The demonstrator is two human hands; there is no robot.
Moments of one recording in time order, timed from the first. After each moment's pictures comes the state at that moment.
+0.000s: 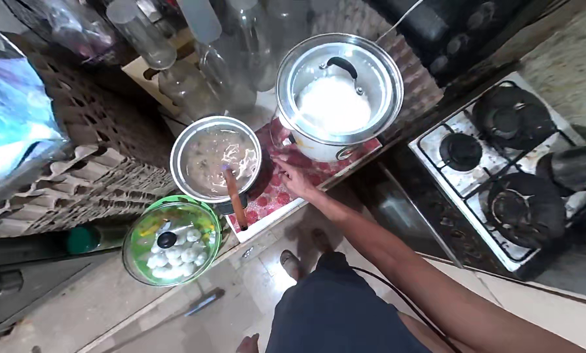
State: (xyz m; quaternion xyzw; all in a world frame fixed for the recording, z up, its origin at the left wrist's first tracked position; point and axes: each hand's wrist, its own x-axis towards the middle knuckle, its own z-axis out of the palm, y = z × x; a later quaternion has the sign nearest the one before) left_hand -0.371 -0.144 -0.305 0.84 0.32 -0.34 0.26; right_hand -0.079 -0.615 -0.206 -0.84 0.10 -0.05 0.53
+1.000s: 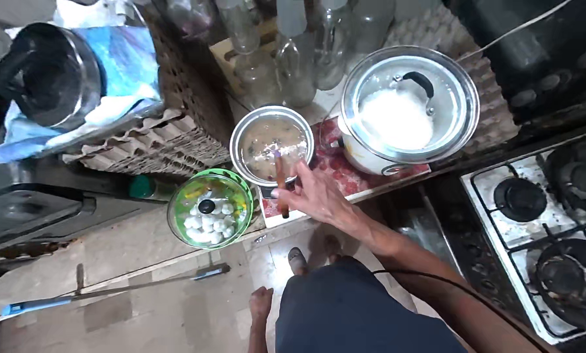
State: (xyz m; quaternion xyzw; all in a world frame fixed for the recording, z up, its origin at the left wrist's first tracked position) left_hand -0.306 -0.214 -0.304 0.87 0.21 -0.34 0.28; right_hand -0.118 -0.552 -0.025 -0.91 -0.03 -0.02 0.42
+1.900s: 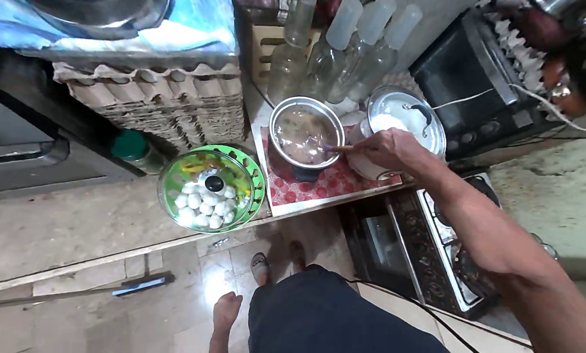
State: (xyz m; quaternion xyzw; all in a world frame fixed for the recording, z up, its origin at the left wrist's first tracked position) left_hand -0.299 -0.111 -0.355 0.84 0.13 -0.43 0.30; right_hand -0.070 -0.584 0.056 -0.98 0.03 0.17 -0.04
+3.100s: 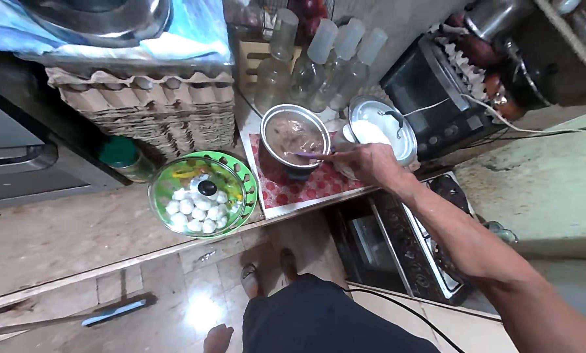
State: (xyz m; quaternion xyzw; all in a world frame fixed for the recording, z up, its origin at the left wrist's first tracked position) left_hand -0.359 -0.071 -0.413 0.82 0.10 -0.51 0.25; right_hand -0.118 -0.548 0.052 -0.99 -0.06 0.05 -0.10
